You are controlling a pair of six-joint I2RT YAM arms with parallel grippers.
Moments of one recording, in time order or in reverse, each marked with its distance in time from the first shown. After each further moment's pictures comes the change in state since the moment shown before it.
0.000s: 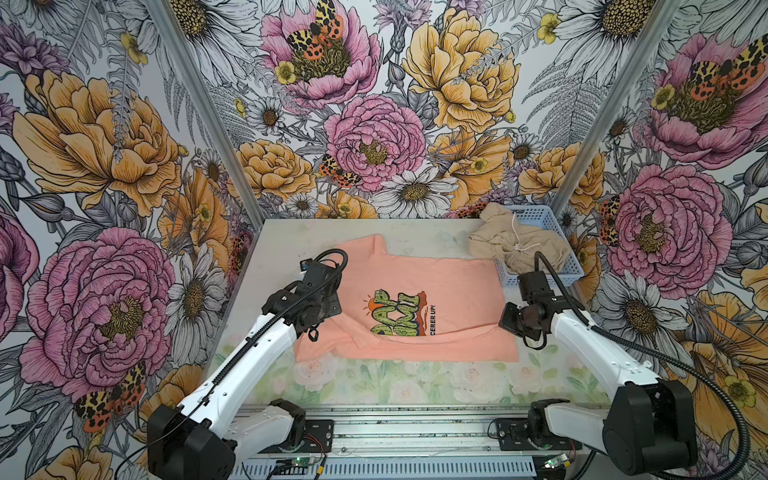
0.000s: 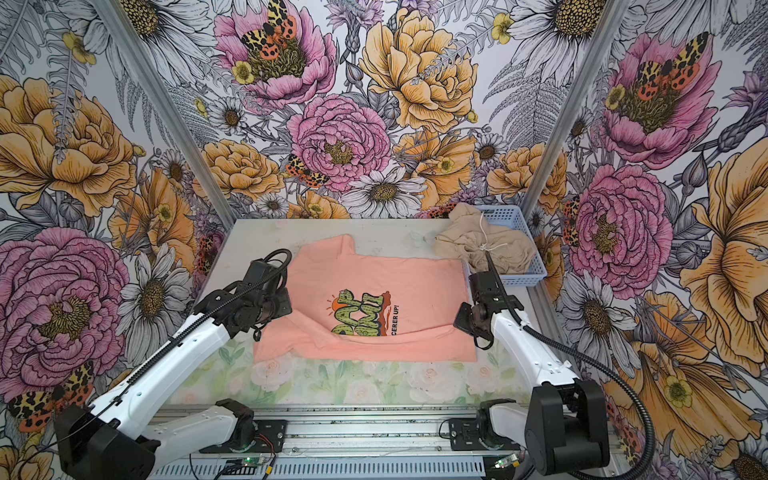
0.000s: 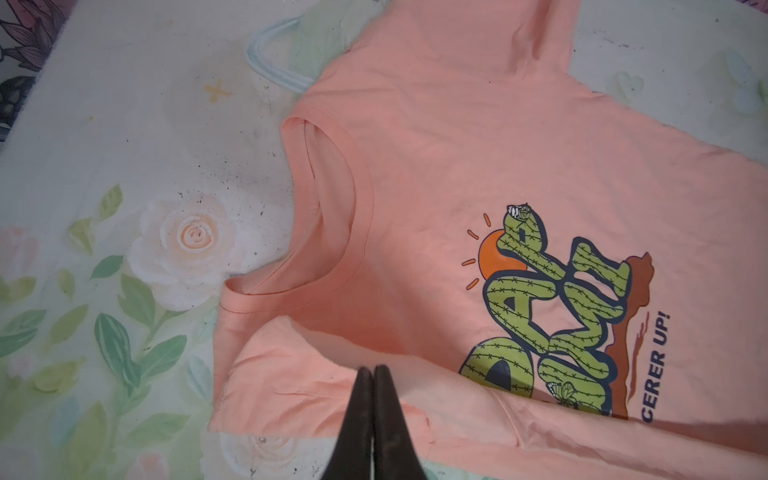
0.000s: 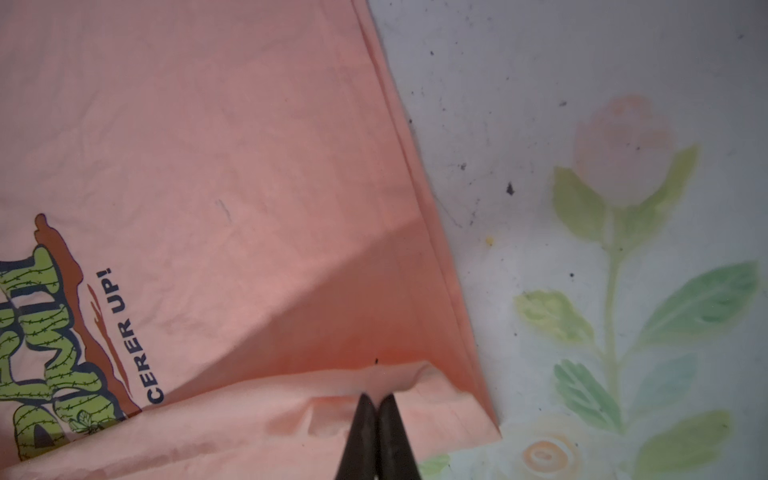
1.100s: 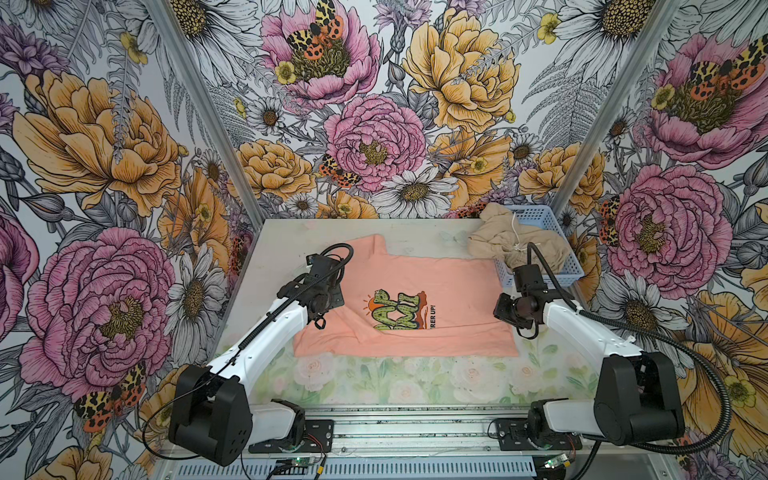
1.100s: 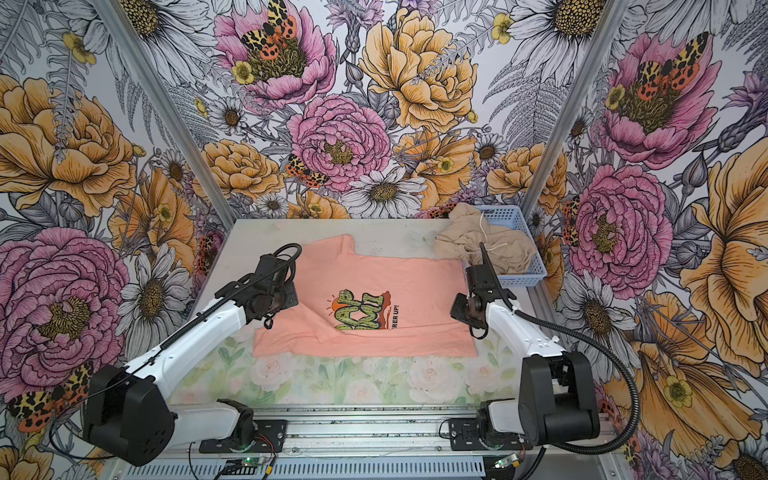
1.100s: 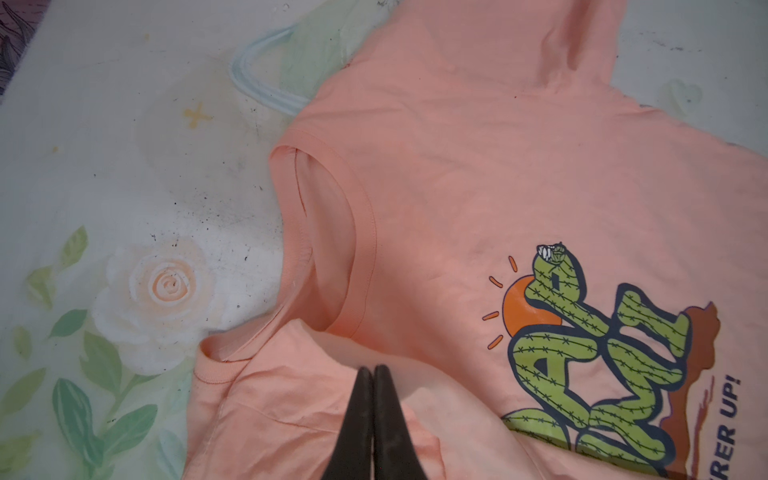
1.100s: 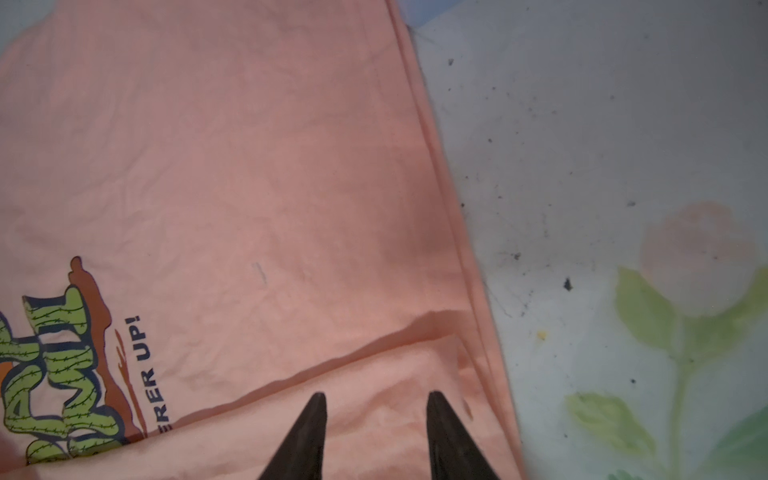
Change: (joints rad) left arm 0.067 0.171 -0.020 0.180 0.003 0.060; right arm 0.009 0.119 0.023 0.155 -0.049 -0.032
